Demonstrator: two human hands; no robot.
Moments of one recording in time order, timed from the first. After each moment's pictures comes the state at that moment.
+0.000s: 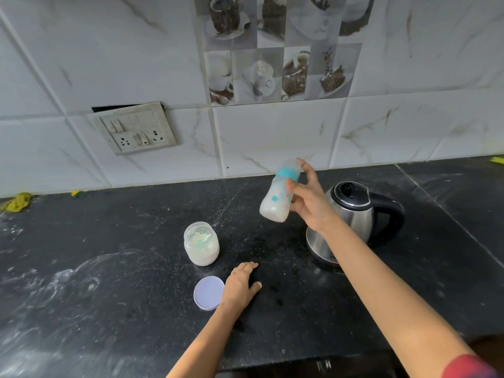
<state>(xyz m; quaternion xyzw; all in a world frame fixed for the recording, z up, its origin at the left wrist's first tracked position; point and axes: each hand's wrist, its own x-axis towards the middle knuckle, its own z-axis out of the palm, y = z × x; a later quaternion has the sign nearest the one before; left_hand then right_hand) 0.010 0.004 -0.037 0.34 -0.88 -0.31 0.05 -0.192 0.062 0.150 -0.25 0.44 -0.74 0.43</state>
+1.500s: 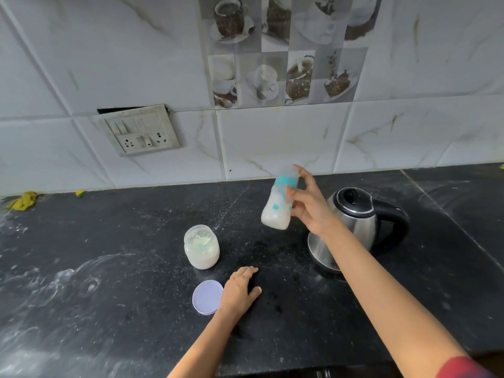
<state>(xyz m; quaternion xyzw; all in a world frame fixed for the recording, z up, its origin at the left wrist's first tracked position) 0.011 0.004 -0.041 0.34 -0.89 -0.29 0.08 -0.205 0.055 0.141 -0.27 0.45 -0.72 0.46</state>
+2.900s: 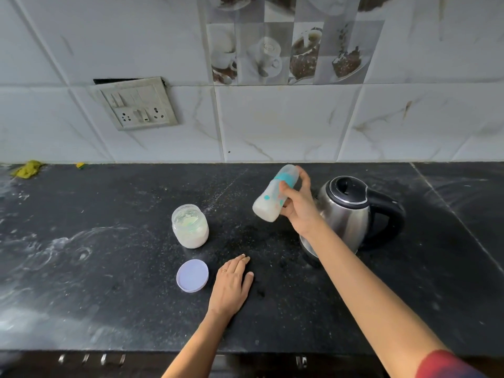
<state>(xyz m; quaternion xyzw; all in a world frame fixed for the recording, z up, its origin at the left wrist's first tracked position) 0.005 0.049 -0.059 0.35 -0.90 -0.18 0.19 -0.212 0.062 0.100 -0.22 0.46 -0.71 0.48</state>
